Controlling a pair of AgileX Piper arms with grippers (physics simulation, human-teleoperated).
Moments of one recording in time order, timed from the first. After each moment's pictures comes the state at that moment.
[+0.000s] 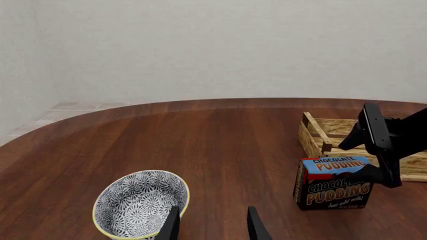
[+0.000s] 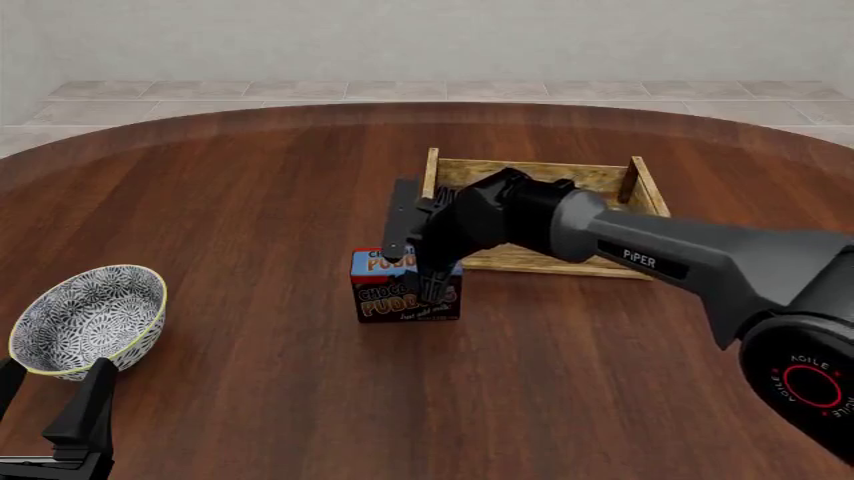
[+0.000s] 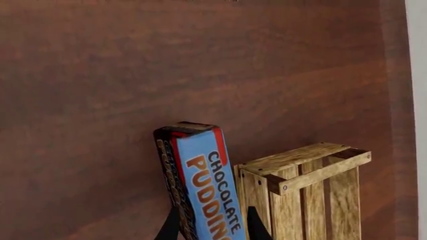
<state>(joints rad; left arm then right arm) 0.00 0.01 0.00 0.00 0.00 0.65 1.98 -1.52 0.53 -0.85</state>
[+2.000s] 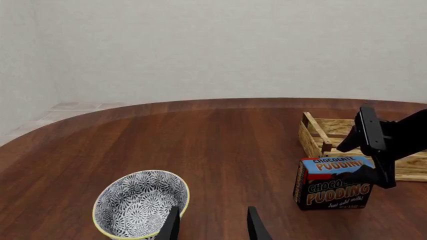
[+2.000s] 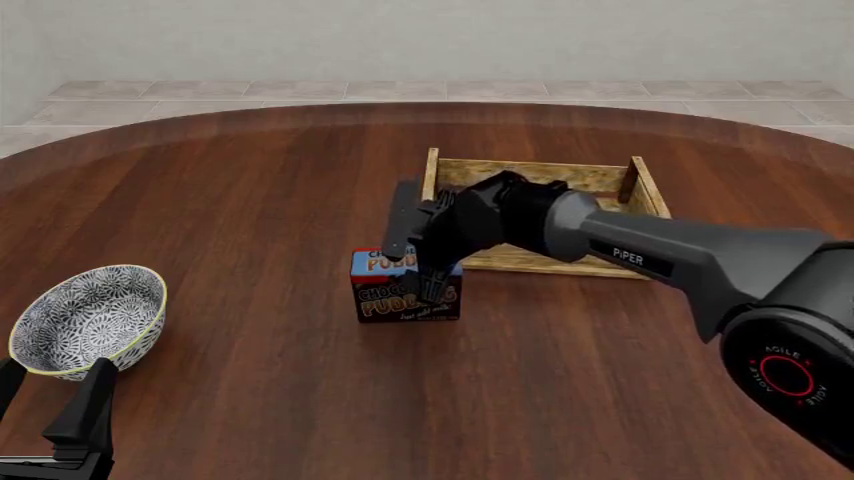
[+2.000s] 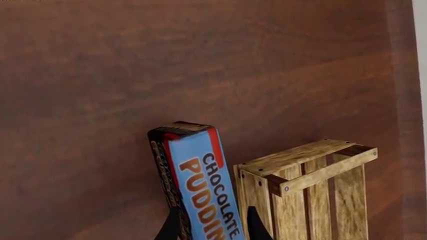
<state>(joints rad) 0.00 0.01 0.00 0.00 0.00 0.63 2.01 -1.54 0.53 -0.84</state>
